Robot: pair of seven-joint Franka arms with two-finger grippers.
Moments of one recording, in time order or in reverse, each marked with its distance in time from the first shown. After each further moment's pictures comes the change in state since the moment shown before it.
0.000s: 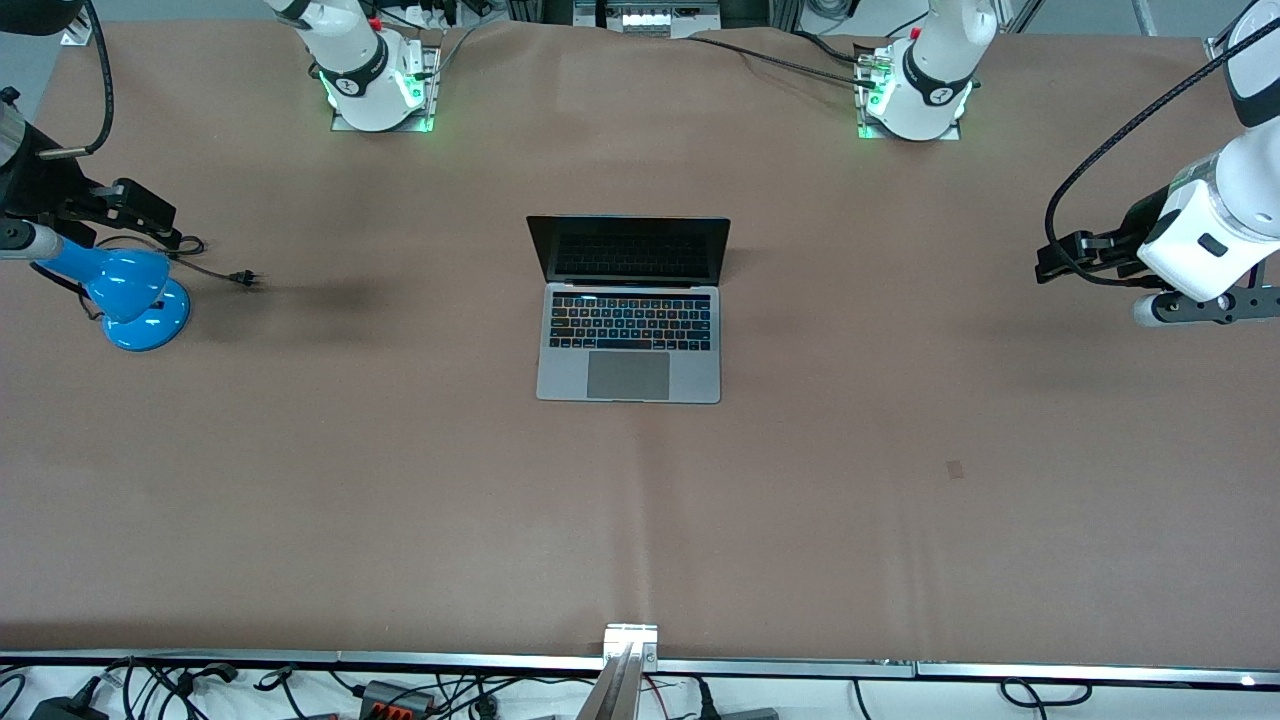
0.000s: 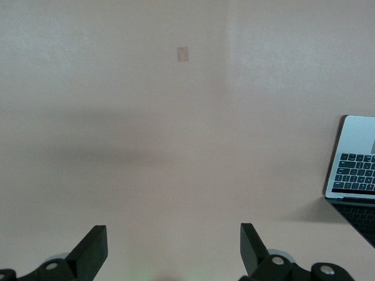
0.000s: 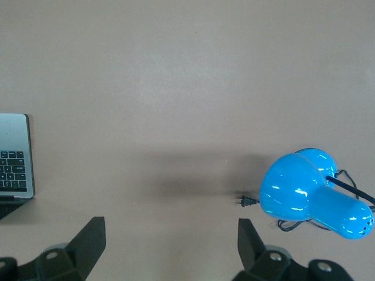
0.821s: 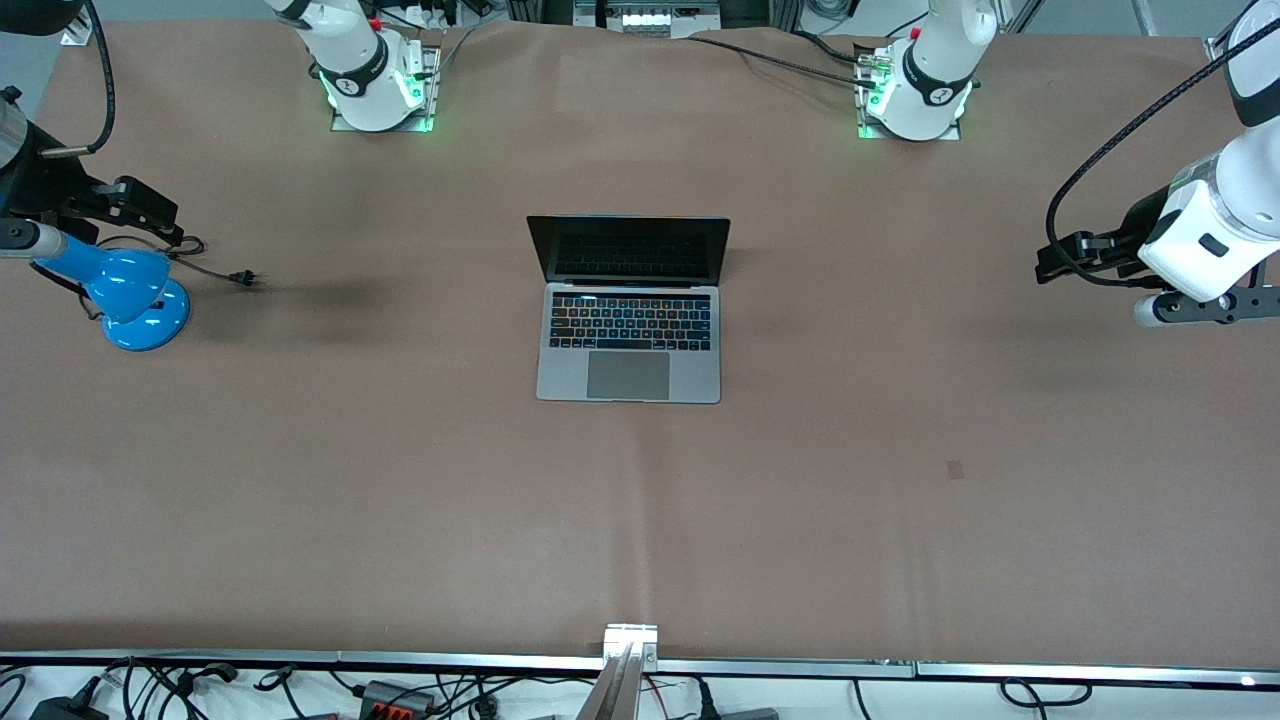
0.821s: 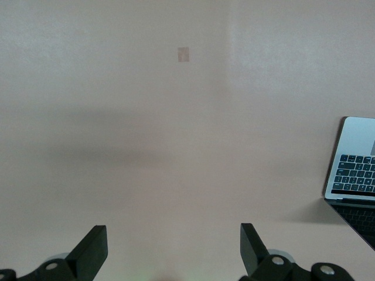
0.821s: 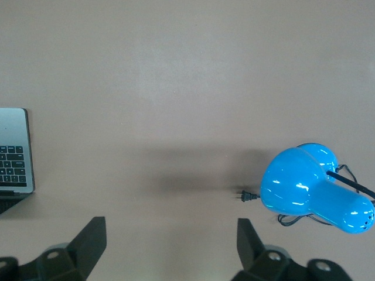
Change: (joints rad) left arm 0.000 0.000 0.000 0.001 0.000 0.000 -0.007; right arm 0.000 0.000 0.000 -0.001 0.000 -0.019 0.000
